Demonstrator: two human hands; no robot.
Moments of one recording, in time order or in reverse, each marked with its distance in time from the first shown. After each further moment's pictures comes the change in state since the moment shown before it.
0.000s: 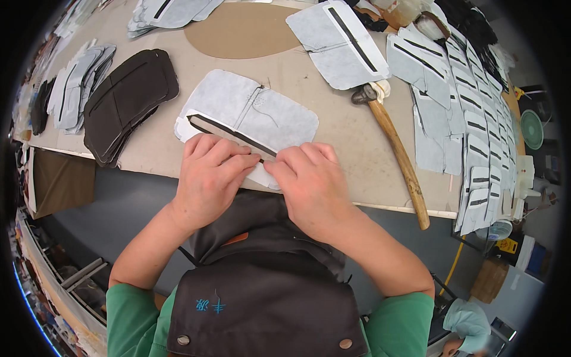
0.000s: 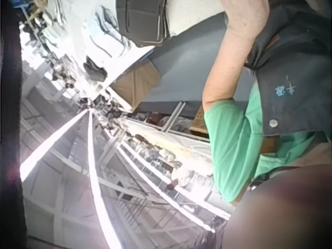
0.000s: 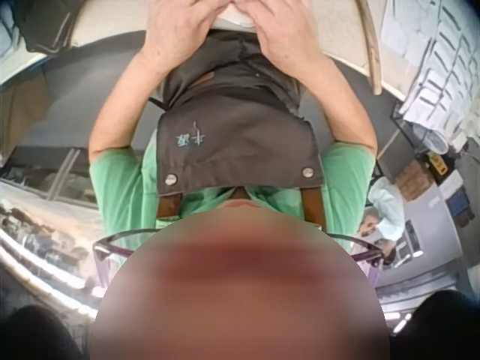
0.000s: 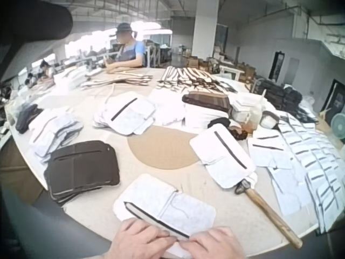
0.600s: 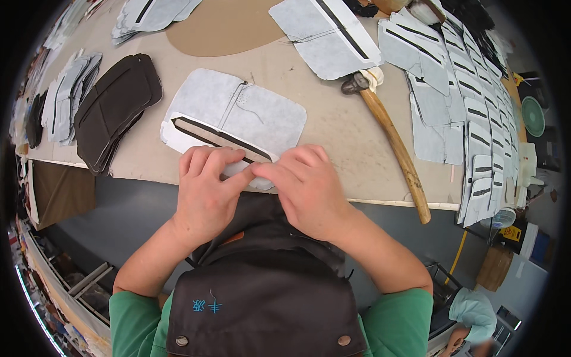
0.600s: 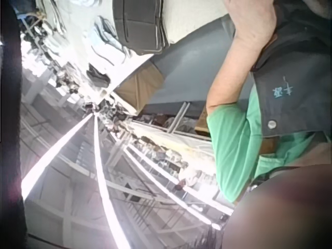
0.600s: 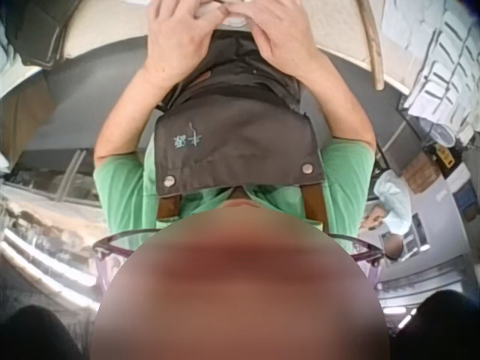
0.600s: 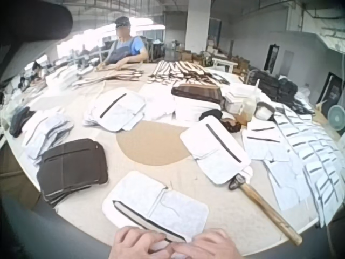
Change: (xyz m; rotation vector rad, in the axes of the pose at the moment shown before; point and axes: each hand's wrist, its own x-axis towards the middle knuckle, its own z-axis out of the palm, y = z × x) left_hand -0.006 0.021 0.009 0.074 -0.067 0.005; right_hand -0.020 0.018 0.002 0.239 0.019 0.059
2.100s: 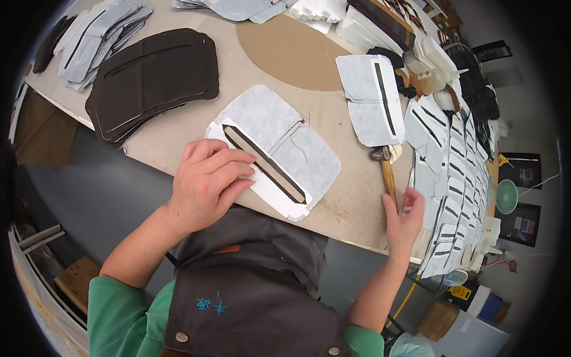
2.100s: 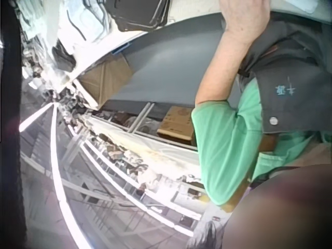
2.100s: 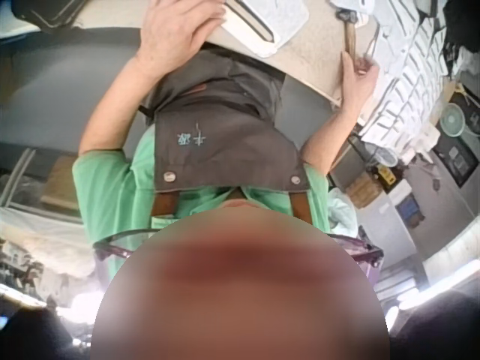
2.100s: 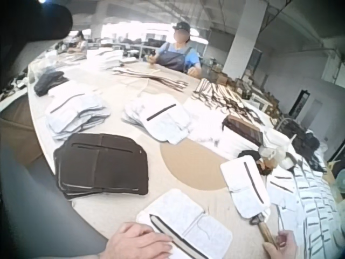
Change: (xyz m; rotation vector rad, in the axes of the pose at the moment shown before) left_hand -0.013 -0.049 -0.019 -0.167 0.278 -0.139; right_hand -0.048 0.081 -0.094 -0.555 0.423 0.546
